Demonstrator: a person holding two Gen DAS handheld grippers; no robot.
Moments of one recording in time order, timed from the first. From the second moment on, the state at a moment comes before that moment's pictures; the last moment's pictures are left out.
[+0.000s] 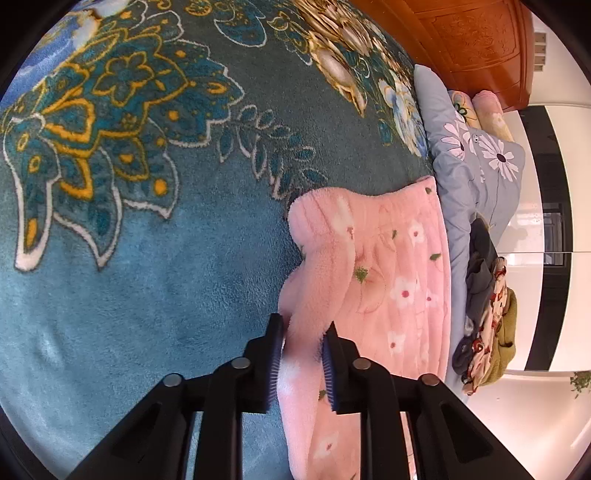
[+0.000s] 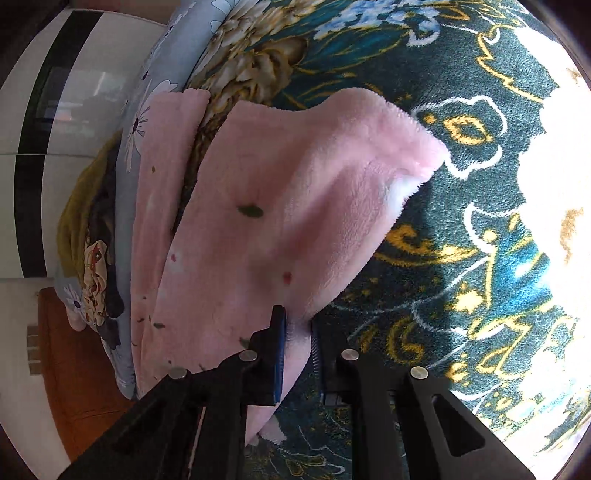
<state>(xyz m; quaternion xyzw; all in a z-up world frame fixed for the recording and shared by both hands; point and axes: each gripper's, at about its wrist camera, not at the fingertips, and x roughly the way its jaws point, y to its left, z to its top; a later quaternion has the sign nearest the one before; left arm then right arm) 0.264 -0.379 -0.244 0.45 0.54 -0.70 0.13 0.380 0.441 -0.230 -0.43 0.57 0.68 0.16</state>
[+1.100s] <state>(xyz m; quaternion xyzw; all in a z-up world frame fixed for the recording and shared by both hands) 0.089 -0.355 -0.155 0.46 0.54 -0.69 0.13 0.114 0.495 -0.100 -0.36 0.47 0.81 0.04</state>
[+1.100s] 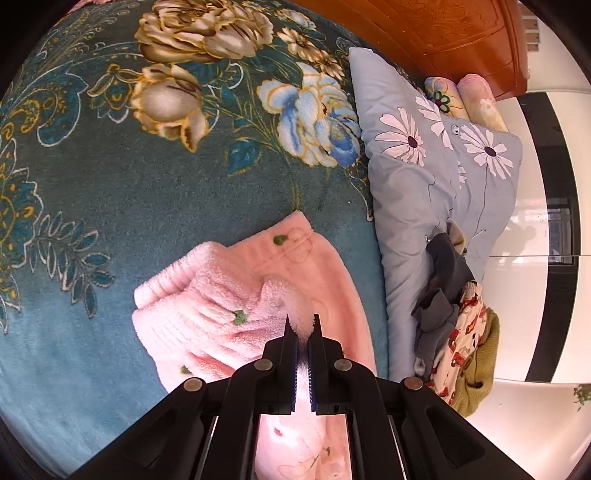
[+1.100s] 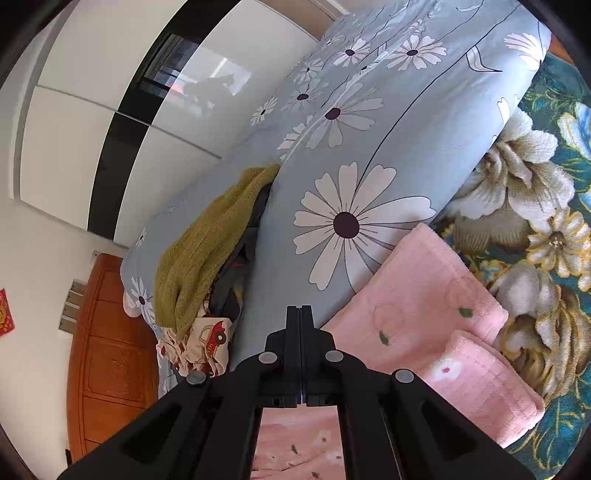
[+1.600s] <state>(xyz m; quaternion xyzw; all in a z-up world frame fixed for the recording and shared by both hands) 0.178 -0.372 -0.164 0.47 0.51 -0.71 0.13 0.192 0.466 -0.192 -0.51 0.44 0.73 0.14</state>
